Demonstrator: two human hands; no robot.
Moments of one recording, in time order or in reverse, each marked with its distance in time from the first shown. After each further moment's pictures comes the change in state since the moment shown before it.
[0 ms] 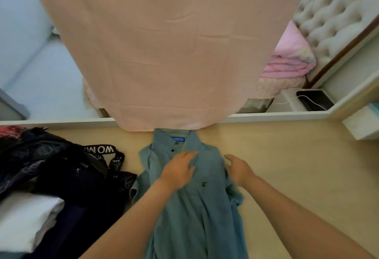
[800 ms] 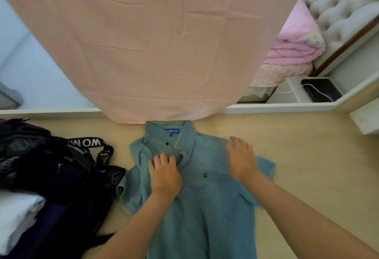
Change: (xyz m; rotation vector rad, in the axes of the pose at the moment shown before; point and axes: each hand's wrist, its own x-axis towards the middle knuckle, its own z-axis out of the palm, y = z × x) left_hand 0.003 -0.010 0.060 0.431 0.147 -0.357; right_hand 0.030 0.033 -0.005 -0.564 0.314 -0.222
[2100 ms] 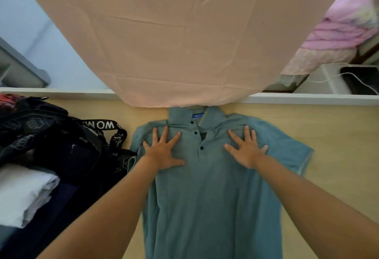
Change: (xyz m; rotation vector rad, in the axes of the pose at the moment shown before) left_hand 0.059 -0.073 0.000 -0.030 -0.464 0.037; right_hand 0.044 -0.013 0.029 0.243 -0.543 0.168
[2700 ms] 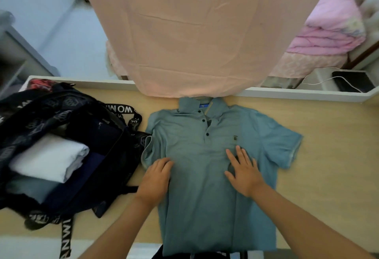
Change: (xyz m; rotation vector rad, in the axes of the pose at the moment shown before) left_hand -0.135 -0.034 0.125 -0.064 0.654 0.231; right_hand -0.108 0.018 0.104 -0.251 0.196 -0.237
